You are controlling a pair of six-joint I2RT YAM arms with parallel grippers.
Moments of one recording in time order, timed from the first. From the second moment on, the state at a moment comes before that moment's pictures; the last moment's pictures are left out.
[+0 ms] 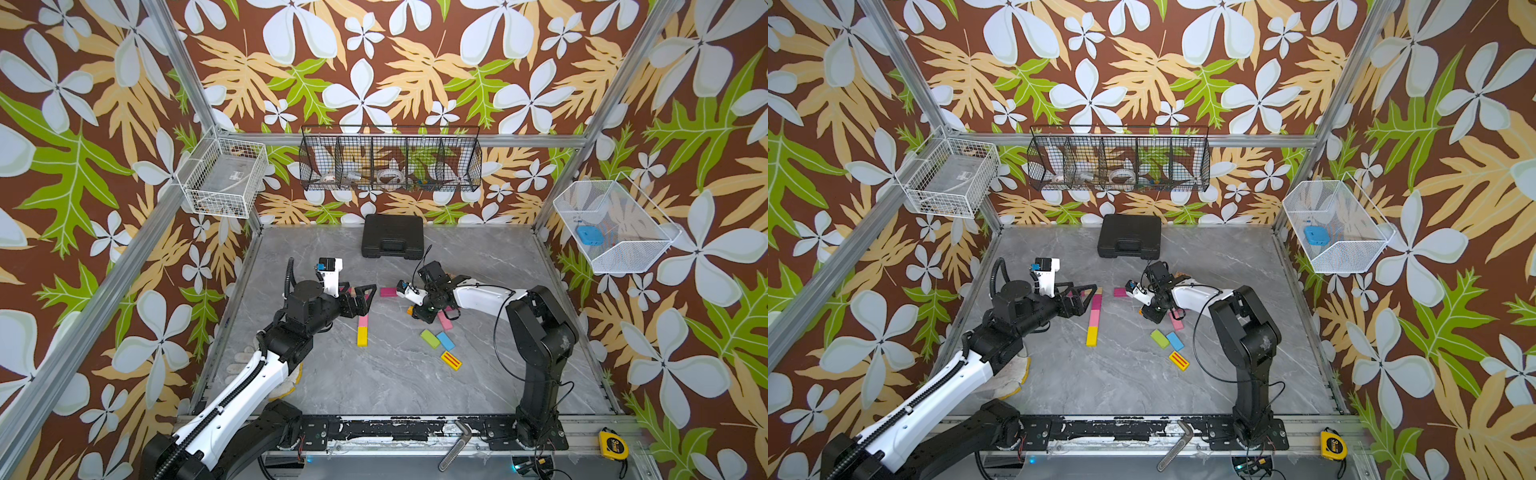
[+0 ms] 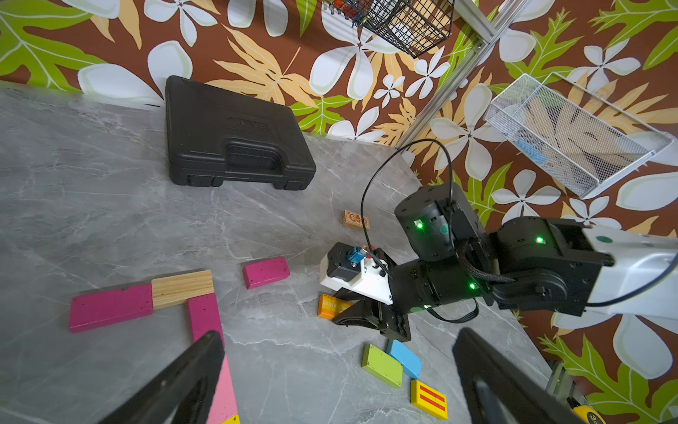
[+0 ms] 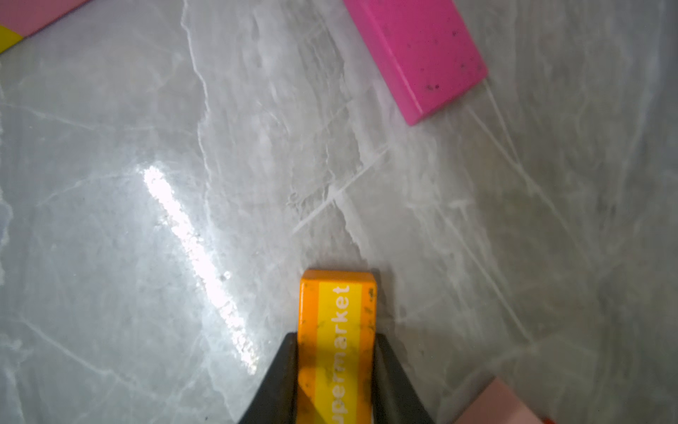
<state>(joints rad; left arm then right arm) -0.43 0.94 0.67 -0.02 0.20 -0.48 0.54 1.97 1.27 -0.47 -0.18 -0.51</state>
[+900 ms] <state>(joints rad) -0.43 0.97 0.69 -0.04 0.12 -0.43 0.48 2.23 1.69 -0.66 -0.22 -0.99</state>
